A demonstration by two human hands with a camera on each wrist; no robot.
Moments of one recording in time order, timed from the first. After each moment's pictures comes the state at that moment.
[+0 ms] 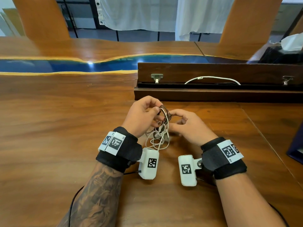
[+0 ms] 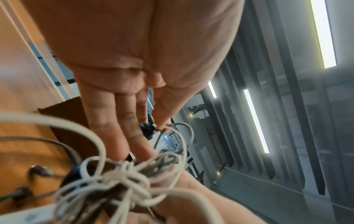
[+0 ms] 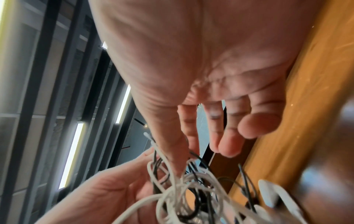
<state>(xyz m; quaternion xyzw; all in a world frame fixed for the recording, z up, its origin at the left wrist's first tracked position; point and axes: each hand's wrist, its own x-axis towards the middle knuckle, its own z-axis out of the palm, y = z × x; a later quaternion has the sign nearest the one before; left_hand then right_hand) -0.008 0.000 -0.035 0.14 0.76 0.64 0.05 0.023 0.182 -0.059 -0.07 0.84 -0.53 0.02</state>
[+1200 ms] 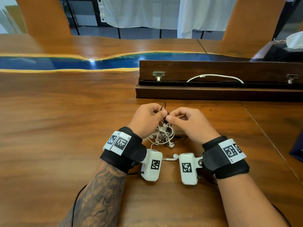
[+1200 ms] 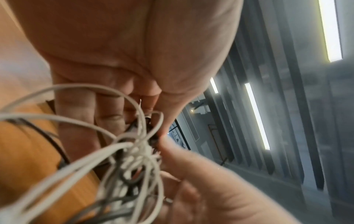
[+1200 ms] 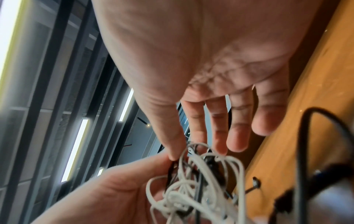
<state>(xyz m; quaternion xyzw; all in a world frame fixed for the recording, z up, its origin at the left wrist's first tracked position) -0.008 0.005 -0.047 0.16 0.84 0.51 0.05 0.026 0.180 -0.054 -0.04 0.86 -0.50 -0.04</state>
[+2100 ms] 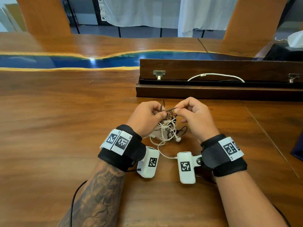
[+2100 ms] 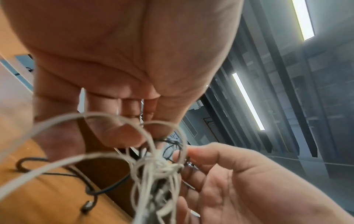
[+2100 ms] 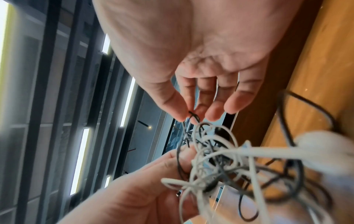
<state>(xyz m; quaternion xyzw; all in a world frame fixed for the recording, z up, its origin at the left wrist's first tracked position) -0.008 0.001 -0.043 0.17 0.86 0.48 0.05 0.024 0.175 -0.052 0.01 0.80 -0.59 -0.12</state>
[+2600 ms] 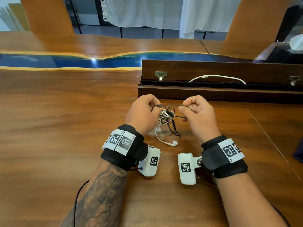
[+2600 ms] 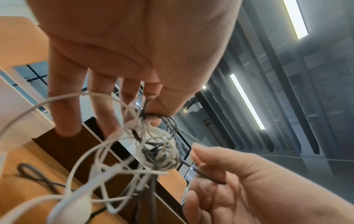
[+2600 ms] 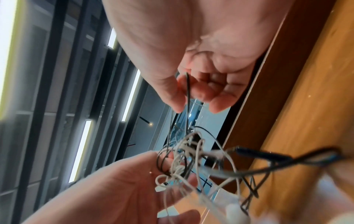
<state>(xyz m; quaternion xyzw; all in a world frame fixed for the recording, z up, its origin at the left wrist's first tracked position) -0.012 -0.003 -0.038 0.10 0.88 0.47 -0.06 0.024 0.171 -0.049 0.03 0.78 -0.60 -0.18</state>
